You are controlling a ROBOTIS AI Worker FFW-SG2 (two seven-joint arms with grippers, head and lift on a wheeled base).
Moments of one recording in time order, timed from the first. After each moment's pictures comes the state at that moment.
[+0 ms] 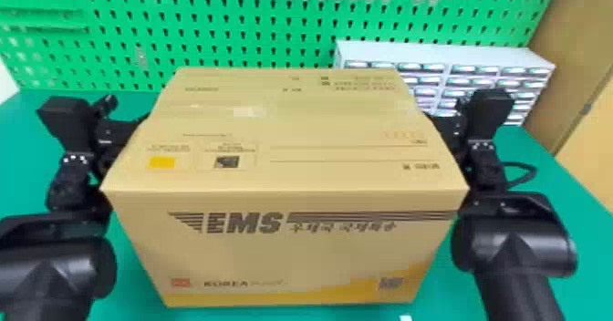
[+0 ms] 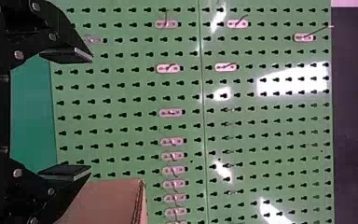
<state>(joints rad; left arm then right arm) -0.20 0.06 0.12 -1.52 0.02 -0.05 -0.21 -0.29 -0.02 -0.07 -1.49 0.03 0.06 0.07</state>
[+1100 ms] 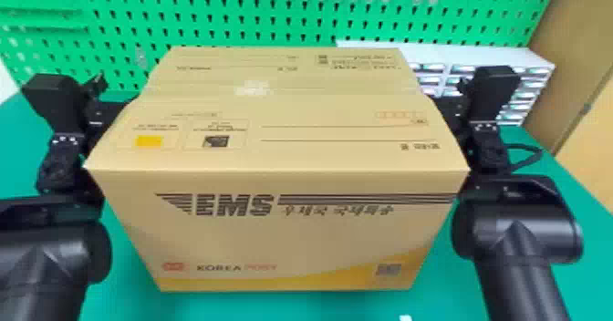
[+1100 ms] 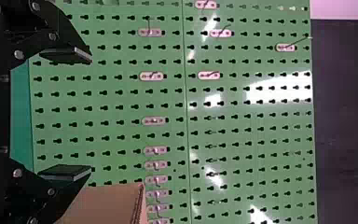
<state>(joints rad) -0.22 0.06 0.11 -1.57 0.02 -0.01 -0.19 -0.30 0.00 -0.05 -1.58 0.05 0.12 0.07</state>
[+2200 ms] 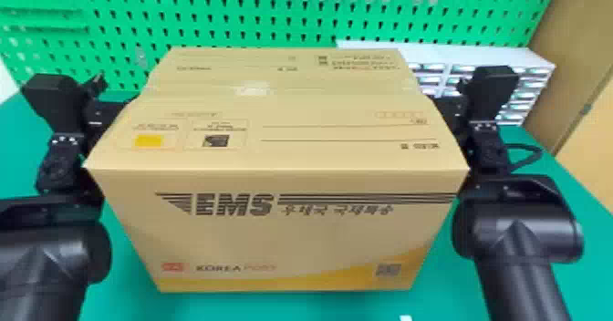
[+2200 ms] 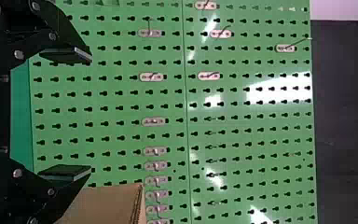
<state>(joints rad) -0.22 0.06 0.12 -1.57 0.02 -0.01 -0.19 -0.30 -0.01 -0.05 -1.58 0.06 0.13 0.07</state>
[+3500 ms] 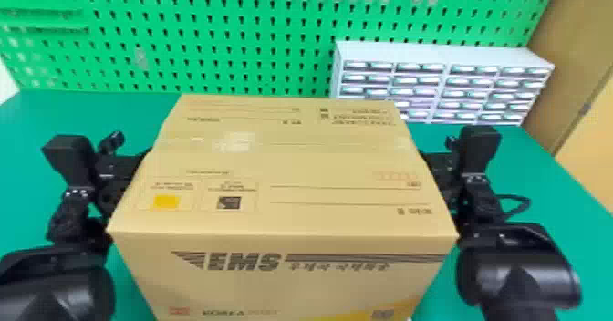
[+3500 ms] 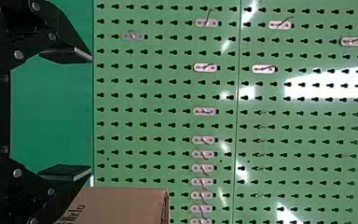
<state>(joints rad) -0.14 0.06 0.18 -1.43 0.07 -0.09 -0.28 -0.19 -0.07 -0.07 -1.47 -0.01 0.11 0.07</state>
